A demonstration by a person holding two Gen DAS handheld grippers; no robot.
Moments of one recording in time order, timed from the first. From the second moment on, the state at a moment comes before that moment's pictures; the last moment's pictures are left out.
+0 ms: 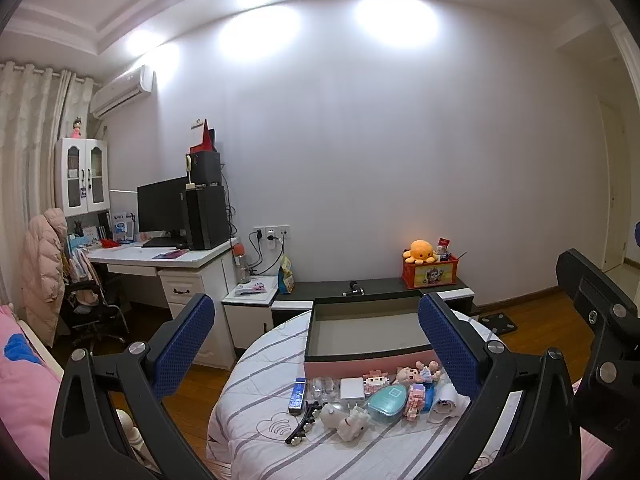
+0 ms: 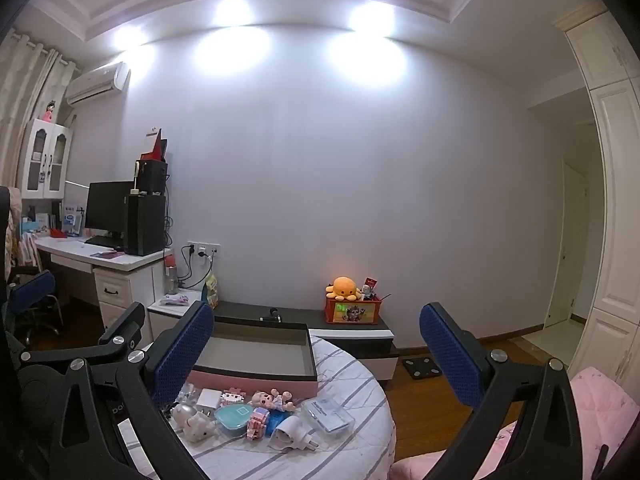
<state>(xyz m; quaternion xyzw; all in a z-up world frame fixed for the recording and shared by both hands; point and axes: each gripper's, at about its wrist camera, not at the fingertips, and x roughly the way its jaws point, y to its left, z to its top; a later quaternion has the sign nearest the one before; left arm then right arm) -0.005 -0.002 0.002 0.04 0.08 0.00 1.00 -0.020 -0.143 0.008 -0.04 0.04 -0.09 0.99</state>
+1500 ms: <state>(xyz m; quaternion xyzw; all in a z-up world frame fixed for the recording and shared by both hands) -0.002 0.000 -0.001 0.04 0.08 0.01 1.00 -0.019 -0.144 0.010 -0.04 0.04 -0.10 0.99</state>
